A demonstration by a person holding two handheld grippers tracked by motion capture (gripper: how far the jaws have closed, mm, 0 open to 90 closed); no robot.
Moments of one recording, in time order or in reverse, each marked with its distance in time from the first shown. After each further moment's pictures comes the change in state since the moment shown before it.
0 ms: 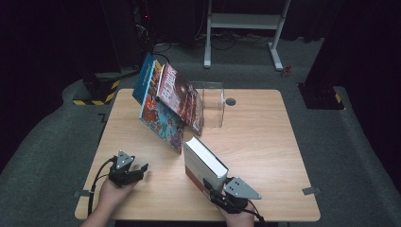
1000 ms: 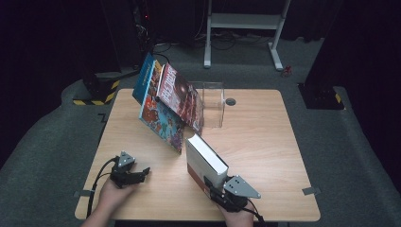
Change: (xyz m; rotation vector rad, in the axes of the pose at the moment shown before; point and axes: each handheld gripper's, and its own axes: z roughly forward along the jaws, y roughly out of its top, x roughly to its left) left arm -0.001 -0.003 0.008 0.069 -0.054 -0.004; right arm 0.000 0.005 0.002 0.004 -0.046 0.019
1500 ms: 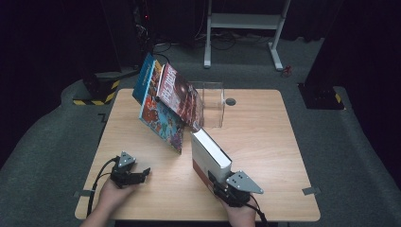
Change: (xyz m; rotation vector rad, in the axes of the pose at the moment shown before) left arm -0.001 0.000 0.000 0.000 -0.014 0.013; right arm -0.012 0.006 0.002 0.005 -0.055 0.013
